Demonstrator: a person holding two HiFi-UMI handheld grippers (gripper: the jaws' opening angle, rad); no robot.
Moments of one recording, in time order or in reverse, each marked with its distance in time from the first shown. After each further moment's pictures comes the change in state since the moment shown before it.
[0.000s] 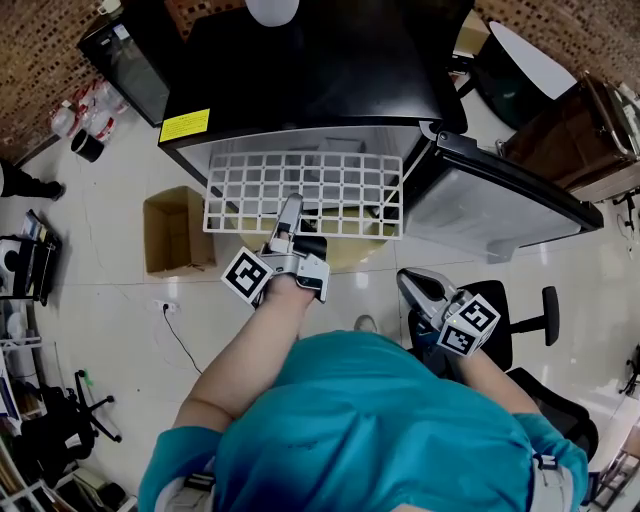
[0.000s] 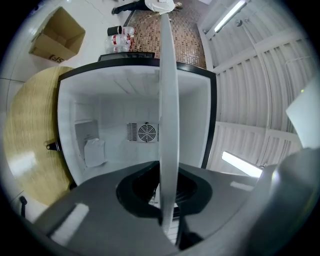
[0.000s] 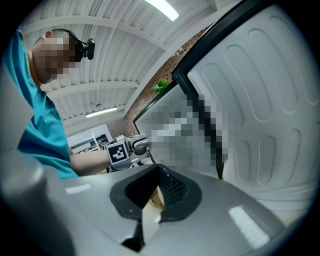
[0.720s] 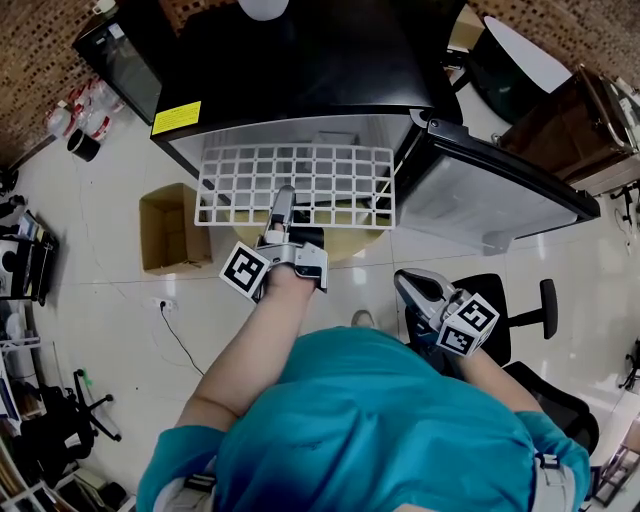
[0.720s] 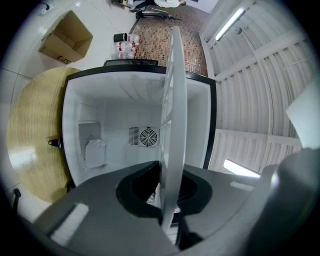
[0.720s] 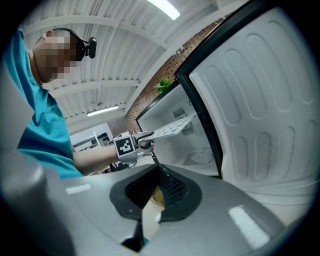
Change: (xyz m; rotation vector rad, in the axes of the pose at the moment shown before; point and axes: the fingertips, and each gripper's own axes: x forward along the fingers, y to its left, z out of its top) left arm 0.000 -0.002 0.001 -0.069 -0.100 -0.004; right arm -0.014 0.007 -0.010 -0.008 0.016 0.014
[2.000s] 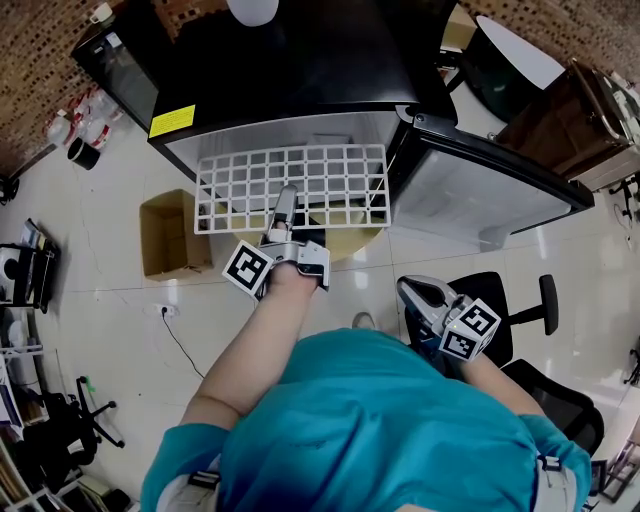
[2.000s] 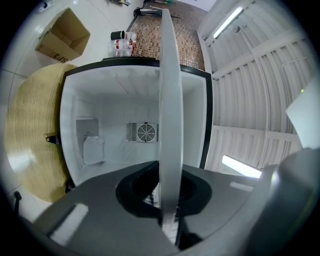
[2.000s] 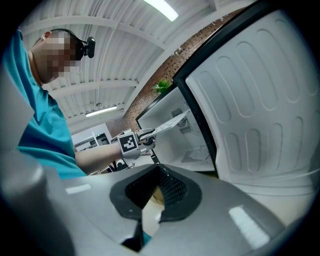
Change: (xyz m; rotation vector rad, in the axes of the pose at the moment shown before) left arm 0.002 -0.004 -0.017 0.029 0.024 -0.005; right arm -0.025 0.006 -0.006 0.014 0.002 -0.020
